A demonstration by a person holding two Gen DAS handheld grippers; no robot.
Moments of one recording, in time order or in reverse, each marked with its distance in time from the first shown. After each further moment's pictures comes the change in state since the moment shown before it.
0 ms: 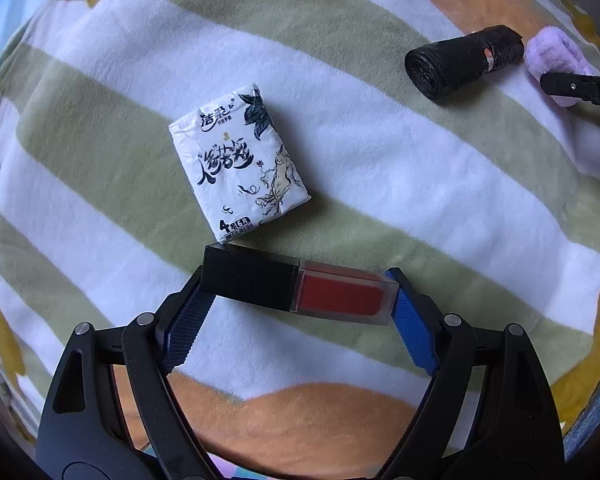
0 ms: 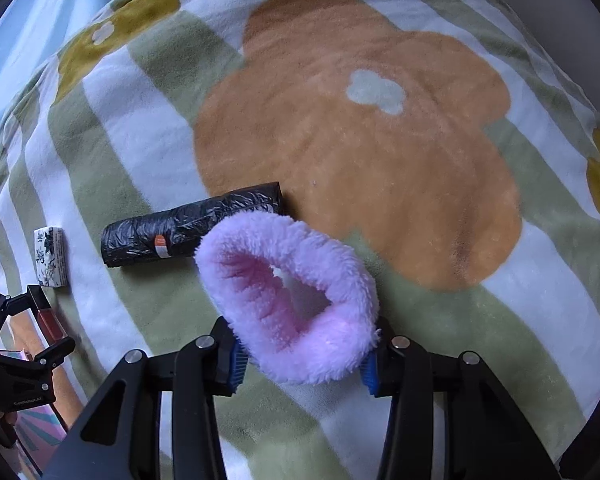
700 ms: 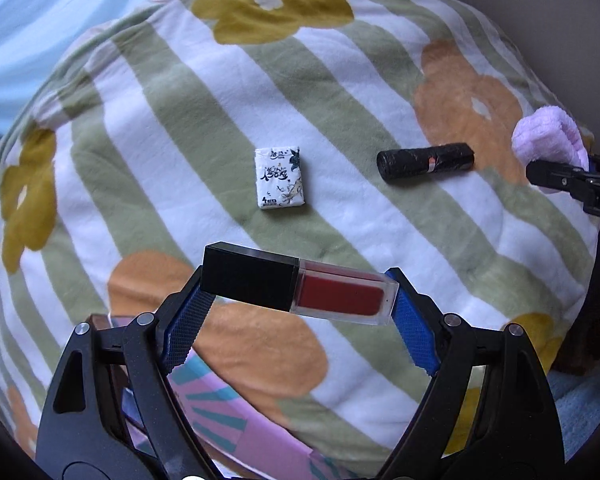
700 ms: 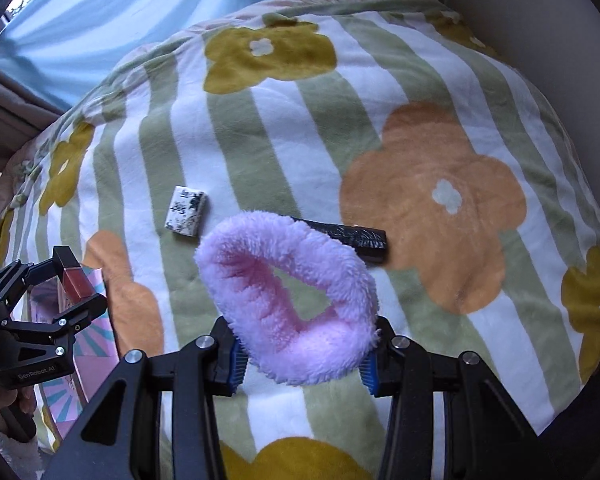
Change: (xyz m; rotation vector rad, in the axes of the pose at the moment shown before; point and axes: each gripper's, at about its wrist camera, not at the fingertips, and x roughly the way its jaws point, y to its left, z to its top) left arm -0.148 -0.041 -0.045 -0.376 -0.212 0.017; right arm -0.127 0.085 -0.014 -0.358 -0.081 0.135
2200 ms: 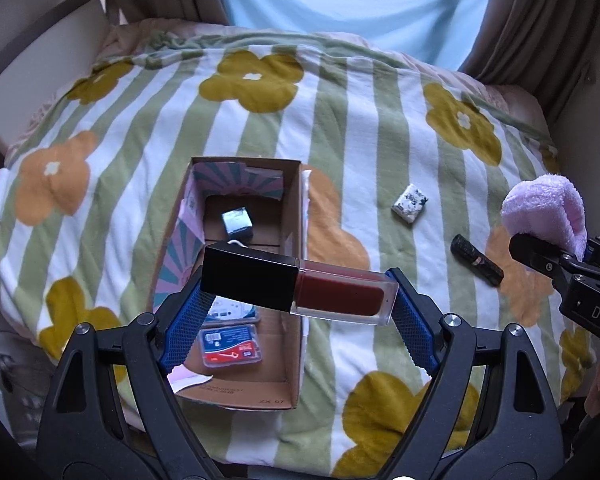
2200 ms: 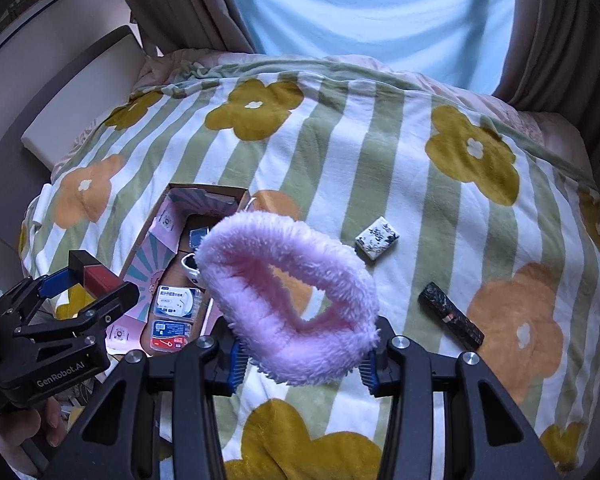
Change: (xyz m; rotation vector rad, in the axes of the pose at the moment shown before) left arm -0.183 0.018 -0.171 -0.806 -0.217 0.323; right arm -0.090 0.161 -0.038 -0.623 -0.086 0.257
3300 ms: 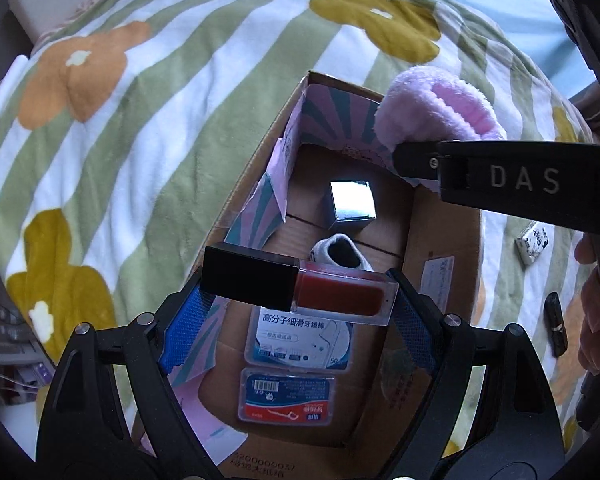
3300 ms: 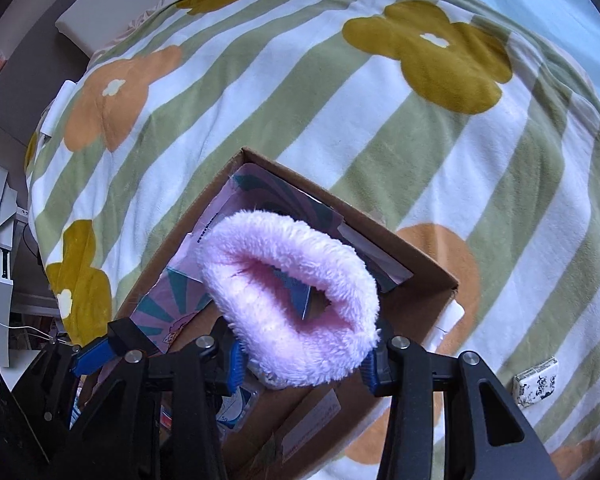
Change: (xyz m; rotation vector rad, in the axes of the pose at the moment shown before) left arm 0.158 0.115 -0.004 -0.347 0.154 0.162; right arm 0.255 0.143 0.102 -0.355 0.297 0.227
